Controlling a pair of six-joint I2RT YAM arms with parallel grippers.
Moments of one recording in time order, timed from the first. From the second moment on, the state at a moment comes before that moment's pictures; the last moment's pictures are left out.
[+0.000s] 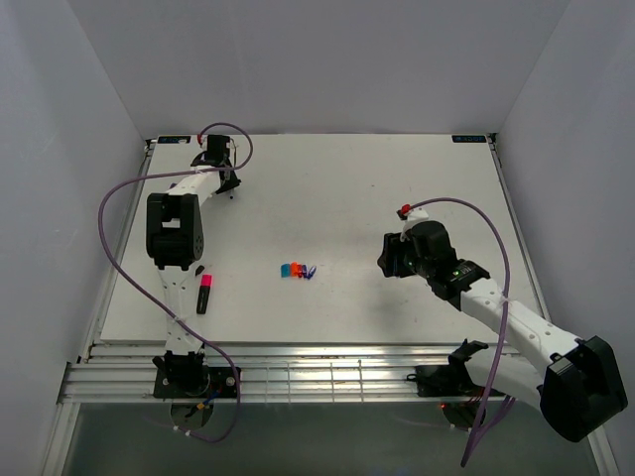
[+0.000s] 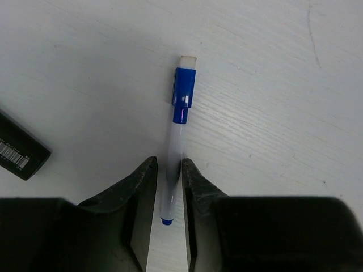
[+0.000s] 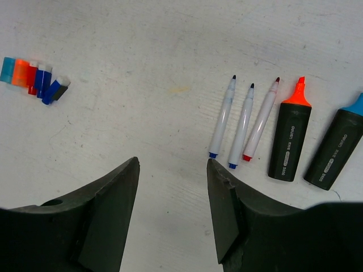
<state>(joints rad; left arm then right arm) -0.07 2.30 1.79 -0.35 -0.23 -0.40 0.54 1.04 0.61 -0.21 0.00 0.25</state>
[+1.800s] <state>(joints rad) -0.47 1.29 0.70 0.24 0.47 -0.69 0.54 1.25 0.63 0.28 -0.46 0.71</state>
